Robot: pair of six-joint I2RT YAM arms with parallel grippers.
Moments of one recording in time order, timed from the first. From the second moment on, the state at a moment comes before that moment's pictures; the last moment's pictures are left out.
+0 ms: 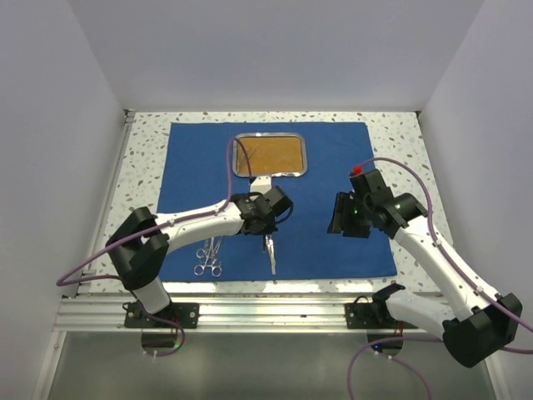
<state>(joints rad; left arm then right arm) -0.94 1.69 1.18 -0.63 -0.40 -0.93 0.44 1.07 0.99 -0.98 -0.05 0.60</state>
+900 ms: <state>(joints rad) -0.61 1.78 1.51 -0.57 -0.31 -0.51 0.44 1.09 1.03 -1.00 -0.01 0.57</state>
